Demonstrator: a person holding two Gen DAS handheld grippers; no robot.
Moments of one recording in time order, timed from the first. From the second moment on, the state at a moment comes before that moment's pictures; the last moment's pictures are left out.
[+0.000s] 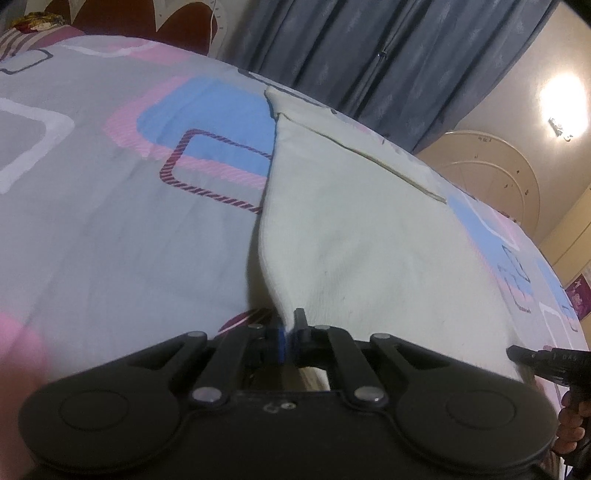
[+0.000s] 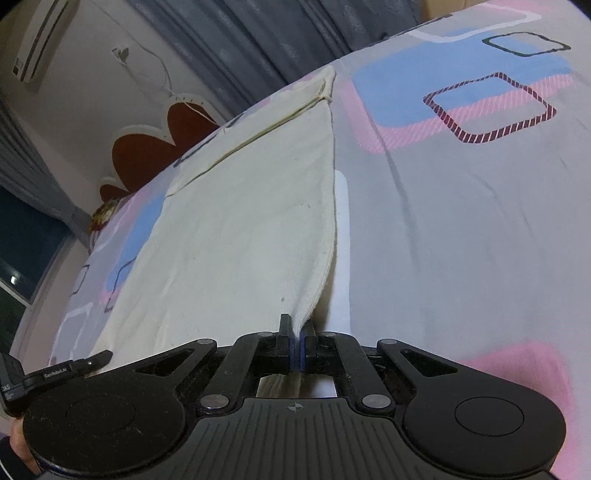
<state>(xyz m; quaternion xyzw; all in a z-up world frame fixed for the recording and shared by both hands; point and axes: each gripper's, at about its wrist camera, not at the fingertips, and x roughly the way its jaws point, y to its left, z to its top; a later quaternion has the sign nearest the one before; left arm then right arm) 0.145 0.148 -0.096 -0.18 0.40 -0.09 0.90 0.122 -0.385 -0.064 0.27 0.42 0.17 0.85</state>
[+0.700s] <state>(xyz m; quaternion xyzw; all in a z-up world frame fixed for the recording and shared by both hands) 0.239 0.159 -0.011 -0.31 0.28 -0.12 0.90 0.205 -0.379 0.054 0.28 0.30 0.21 0.89</state>
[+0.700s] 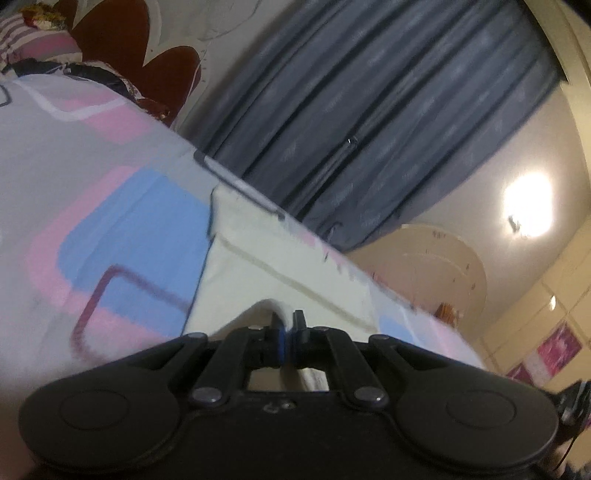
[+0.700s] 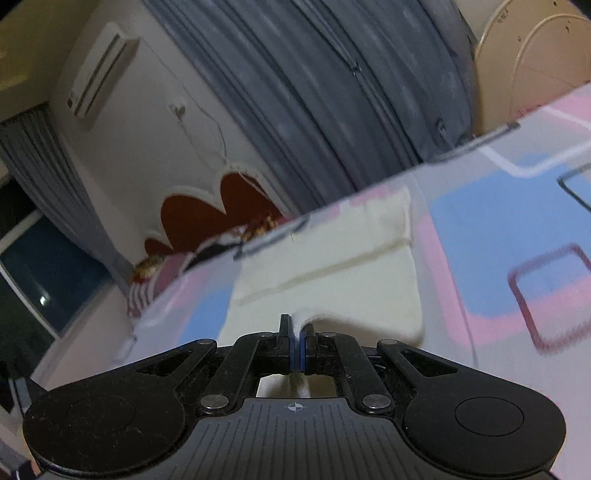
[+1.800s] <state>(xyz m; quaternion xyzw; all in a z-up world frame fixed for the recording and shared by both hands) 0.529 0.166 -0.104 -0.37 0.28 -0.13 0.88 0.521 -0.447 -0.070 0.40 0.28 0.14 0.86</state>
